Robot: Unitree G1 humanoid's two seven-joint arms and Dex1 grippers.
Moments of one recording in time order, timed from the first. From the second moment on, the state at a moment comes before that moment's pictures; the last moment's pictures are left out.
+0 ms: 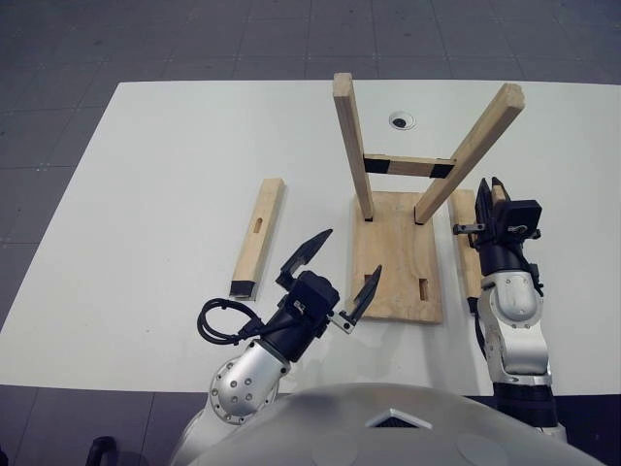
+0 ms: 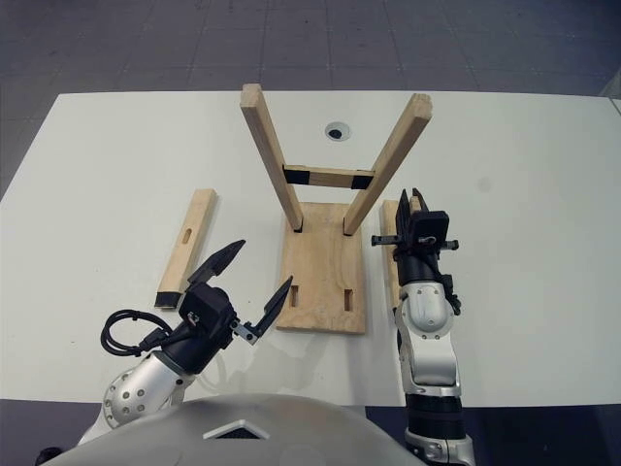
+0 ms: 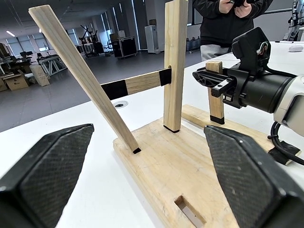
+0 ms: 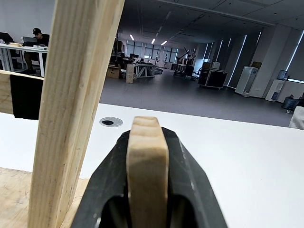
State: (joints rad) left arm 0.57 0.32 -0.54 -0.92 0.13 0.30 -0.19; right arm 0.22 -0.15 0.01 -0.25 0.01 -0.03 0.00
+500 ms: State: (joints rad) left arm 0.58 0.32 -0.54 -0.92 0.13 0.30 -0.19; right arm 0.28 -0.13 0.00 -0.54 -0.03 0.29 -0.02
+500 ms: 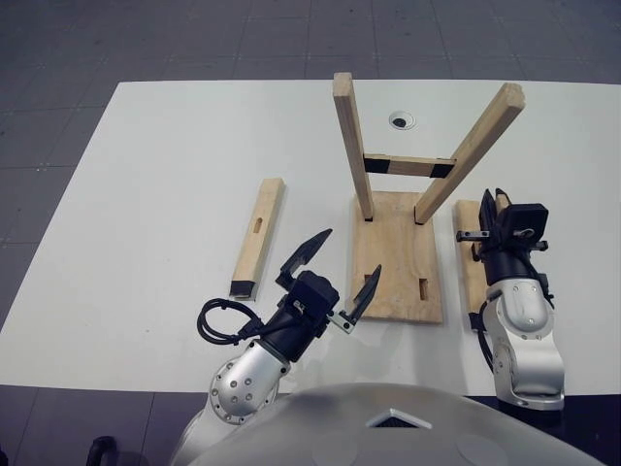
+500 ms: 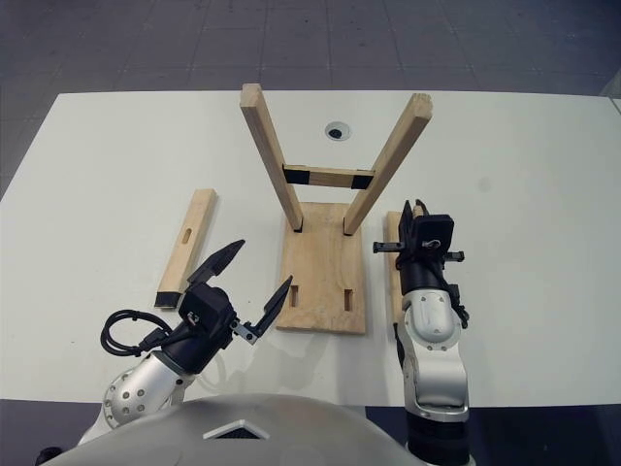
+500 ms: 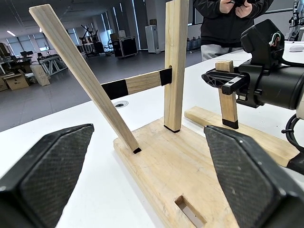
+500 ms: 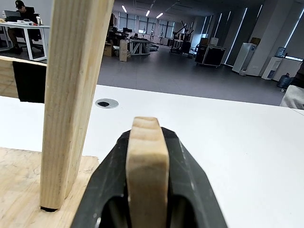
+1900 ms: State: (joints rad) left arm 0.58 0.31 -0.53 -0.92 0.13 0.30 -0.19; right arm 0.39 -0.06 0.02 -0.39 -0.15 0.14 -0.08
